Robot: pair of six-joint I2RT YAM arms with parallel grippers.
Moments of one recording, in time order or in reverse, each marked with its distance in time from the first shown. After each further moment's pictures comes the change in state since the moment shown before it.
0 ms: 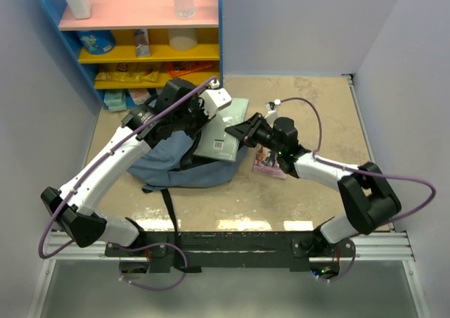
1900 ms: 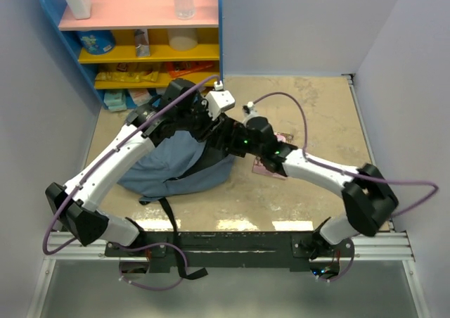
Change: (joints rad) left arm 0.020 0.019 -0.035 0.049 0.171 -0.014; right arm 0.238 0.106 0.253 -0.377 0.211 -0.226
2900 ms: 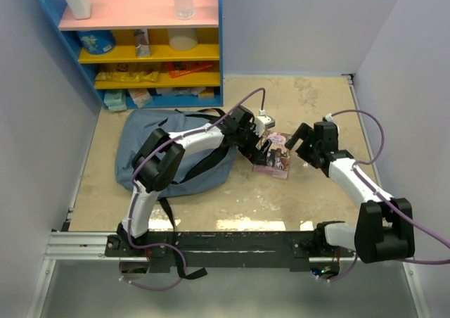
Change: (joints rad) left arm -0.106 0.722 0.019 0.540 0.288 -0.365; right arm -0.654 -0.325 -0.264 -0.443 0.144 -0.265
